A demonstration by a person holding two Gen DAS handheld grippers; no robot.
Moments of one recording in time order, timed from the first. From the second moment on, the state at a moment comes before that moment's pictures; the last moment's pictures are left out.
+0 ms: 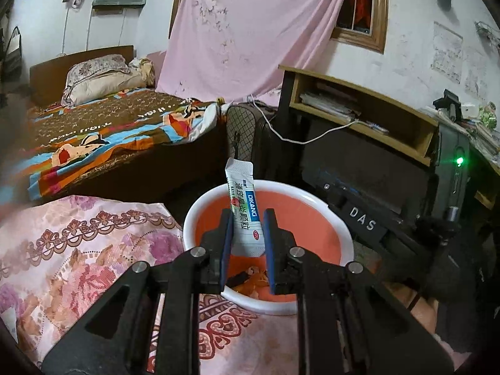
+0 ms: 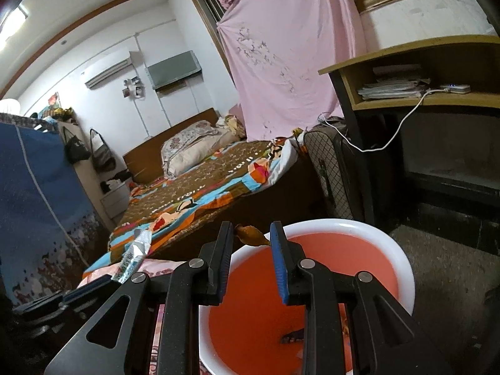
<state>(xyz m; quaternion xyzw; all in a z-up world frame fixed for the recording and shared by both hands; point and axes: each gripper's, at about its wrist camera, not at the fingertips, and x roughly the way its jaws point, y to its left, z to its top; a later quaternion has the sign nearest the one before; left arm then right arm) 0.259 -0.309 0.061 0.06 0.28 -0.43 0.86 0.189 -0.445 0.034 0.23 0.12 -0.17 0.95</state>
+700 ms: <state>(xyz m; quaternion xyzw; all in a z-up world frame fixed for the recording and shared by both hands) 0.269 -0.308 0.056 0.03 0.31 -0.42 0.85 0.191 -0.458 0.028 0.27 0.14 -0.18 0.94</state>
